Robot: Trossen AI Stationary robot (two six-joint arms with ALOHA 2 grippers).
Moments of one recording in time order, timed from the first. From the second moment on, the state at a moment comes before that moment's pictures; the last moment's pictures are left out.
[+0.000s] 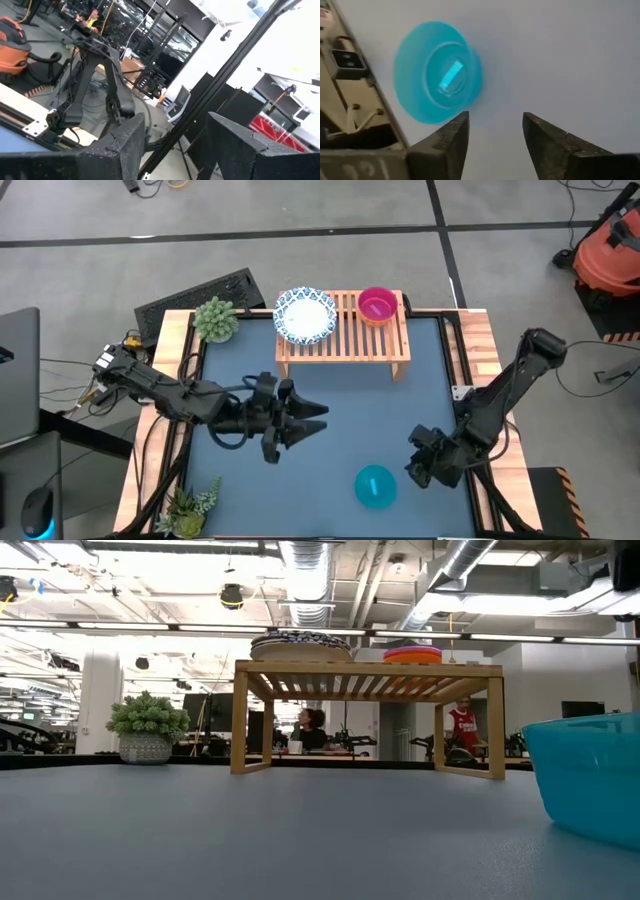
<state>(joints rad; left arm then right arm) -0.44 1.44 1.40 0.30 -0.43 -0.57 0.84 1.22 0.75 -0.60 0.29 1.52</state>
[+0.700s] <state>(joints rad) -0.44 1.44 1.40 0.29 -0.46 -0.58 0.79 1.49 0.73 -0.35 0.21 1.48</state>
